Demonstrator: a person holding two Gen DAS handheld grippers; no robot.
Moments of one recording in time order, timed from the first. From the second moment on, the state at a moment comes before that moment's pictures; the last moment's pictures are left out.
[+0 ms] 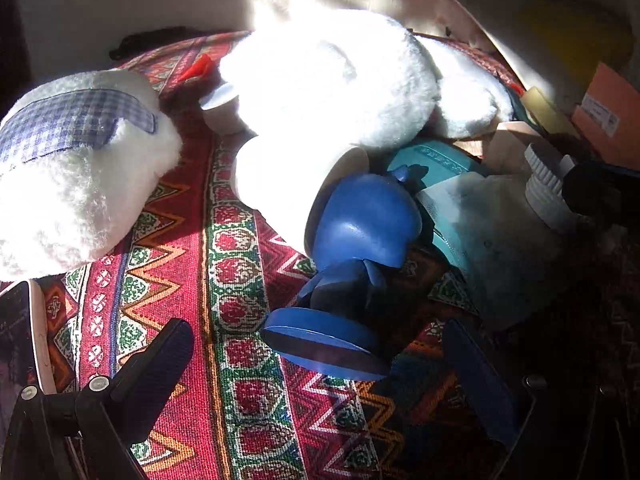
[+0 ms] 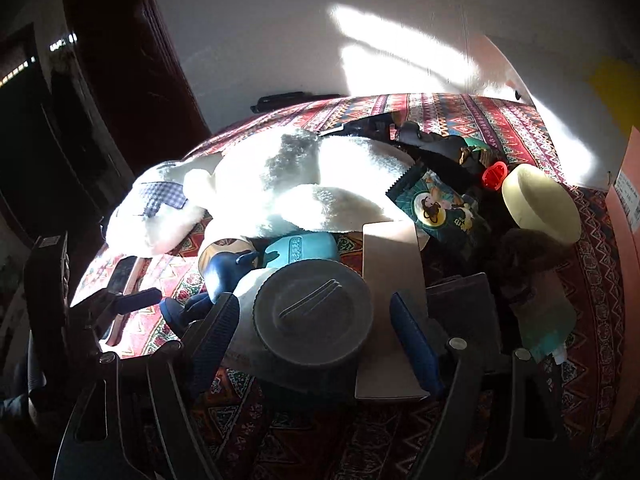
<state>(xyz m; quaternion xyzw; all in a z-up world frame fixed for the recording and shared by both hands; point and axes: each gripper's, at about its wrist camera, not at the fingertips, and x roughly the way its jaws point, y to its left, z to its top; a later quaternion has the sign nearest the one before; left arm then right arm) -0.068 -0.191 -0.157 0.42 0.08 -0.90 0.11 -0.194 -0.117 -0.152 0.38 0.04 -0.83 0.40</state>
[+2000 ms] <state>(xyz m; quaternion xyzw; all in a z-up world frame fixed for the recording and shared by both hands) -0.044 -0.155 -0.146 0.47 0.12 -0.87 0.00 -0.173 -0.117 -0.121 0.30 0.08 -0.85 0.42</state>
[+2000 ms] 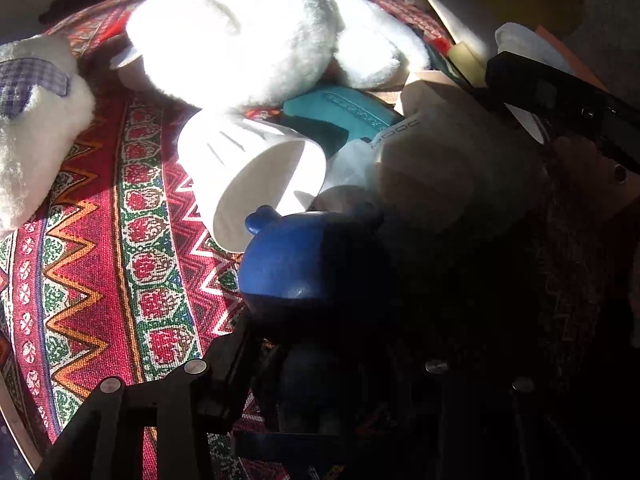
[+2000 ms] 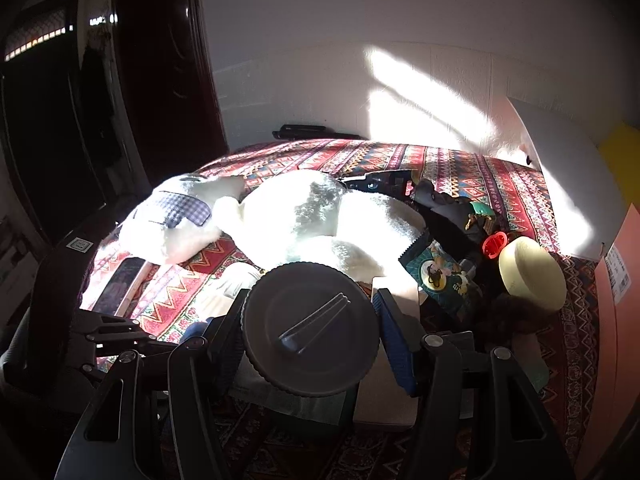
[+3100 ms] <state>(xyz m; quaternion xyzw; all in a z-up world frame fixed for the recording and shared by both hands) -0.036 -0.065 -0.021 0.32 0.17 -0.92 -0.11 -0.124 0.025 -0.038 0.20 -0.01 -0.90 0.38</state>
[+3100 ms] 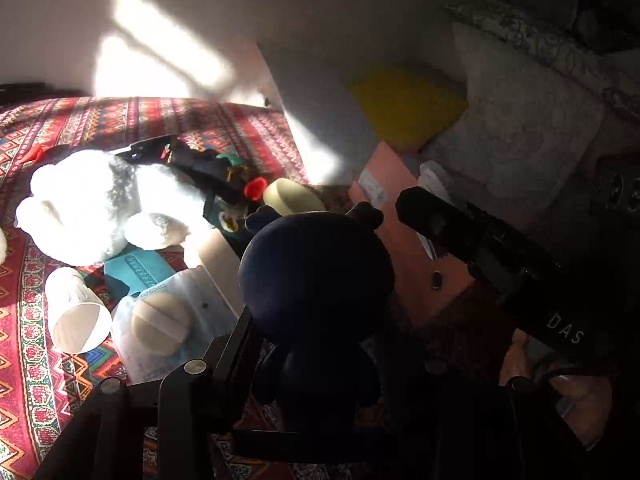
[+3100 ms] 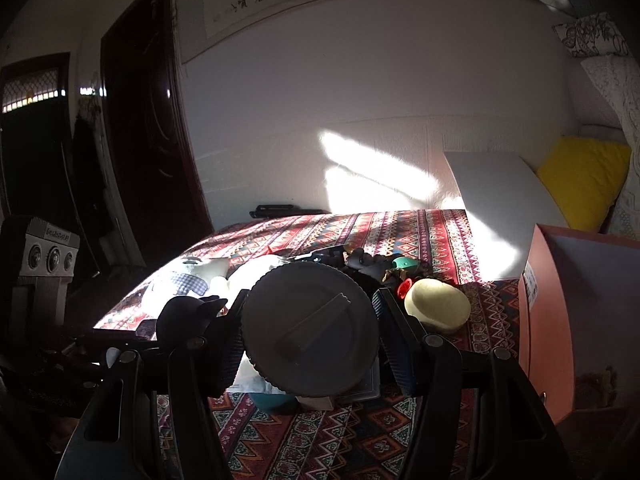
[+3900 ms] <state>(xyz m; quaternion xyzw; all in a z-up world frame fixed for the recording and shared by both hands) -0.152 0.105 0.033 0.30 0.12 -0.91 -0.26 -0.151 0.224 -0.022 0.15 -0.15 -0.95 0.21</state>
